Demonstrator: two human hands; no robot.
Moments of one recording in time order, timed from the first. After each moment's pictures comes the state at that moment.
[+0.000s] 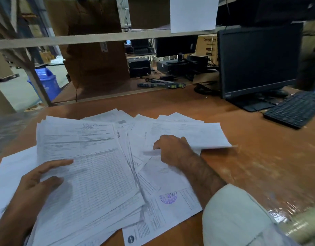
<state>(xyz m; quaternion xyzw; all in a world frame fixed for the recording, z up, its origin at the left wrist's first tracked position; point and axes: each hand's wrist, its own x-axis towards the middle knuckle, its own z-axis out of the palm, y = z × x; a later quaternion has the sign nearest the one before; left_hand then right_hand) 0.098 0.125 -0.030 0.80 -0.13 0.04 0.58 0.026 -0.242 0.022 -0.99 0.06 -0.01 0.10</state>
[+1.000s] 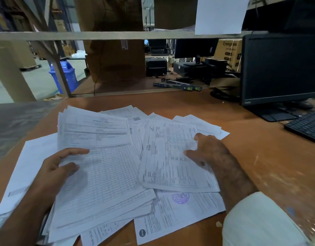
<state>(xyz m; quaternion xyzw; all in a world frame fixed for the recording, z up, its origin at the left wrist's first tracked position) 0.086 0.120 -0.022 0.79 -0.11 0.05 0.61 0.007 -0.280 0.023 -0.96 0.24 -0.03 0.15</state>
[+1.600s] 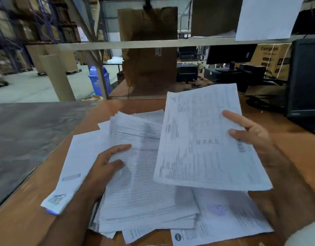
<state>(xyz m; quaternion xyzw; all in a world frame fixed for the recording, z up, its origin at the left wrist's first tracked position) 0.071 0.103 -0.011 0.76 -0.10 0.01 0.64 -0.003 -0.279 0.062 -0.60 -0.03 -0.11 0.79</state>
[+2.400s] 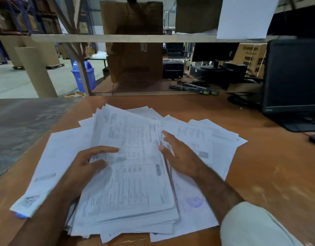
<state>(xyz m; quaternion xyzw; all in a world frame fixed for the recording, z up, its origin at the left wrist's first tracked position) 0.066 0.097 -0.010 0.79 -0.14 0.02 0.60 0.043 -0.202 -0.011 -0.94 -0.05 -0.08 0.34</state>
